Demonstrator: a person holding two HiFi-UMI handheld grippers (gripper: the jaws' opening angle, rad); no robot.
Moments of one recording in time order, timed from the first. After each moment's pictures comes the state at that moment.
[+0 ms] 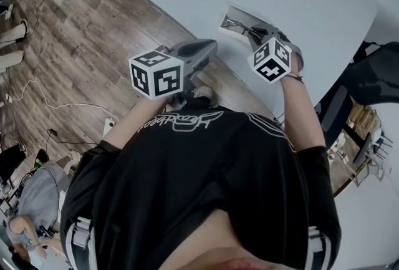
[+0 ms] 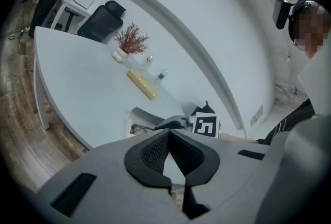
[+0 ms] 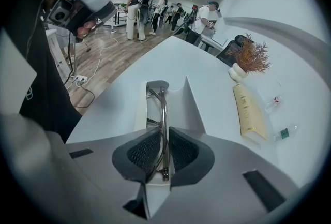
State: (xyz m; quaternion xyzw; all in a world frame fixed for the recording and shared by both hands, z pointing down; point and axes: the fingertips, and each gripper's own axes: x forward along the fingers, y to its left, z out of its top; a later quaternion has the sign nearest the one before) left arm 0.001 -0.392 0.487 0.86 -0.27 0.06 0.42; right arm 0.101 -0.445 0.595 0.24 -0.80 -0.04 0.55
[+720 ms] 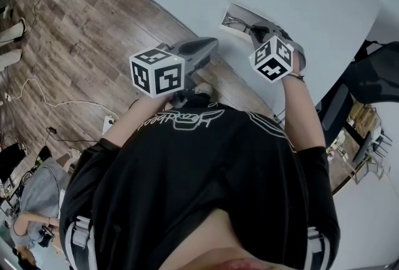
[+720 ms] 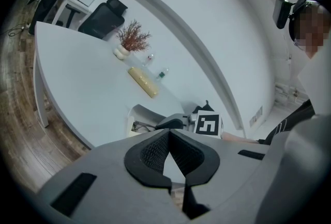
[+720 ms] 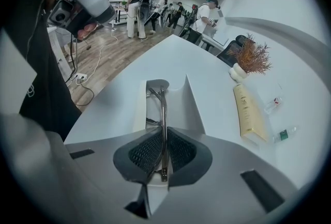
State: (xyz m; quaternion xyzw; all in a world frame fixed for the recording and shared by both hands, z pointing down) left arm -0.001 -0.394 0.496 0.86 -0.26 0.06 0.43; right arm 0.099 -0.446 0.597 0.24 -0.79 -0.05 0.56
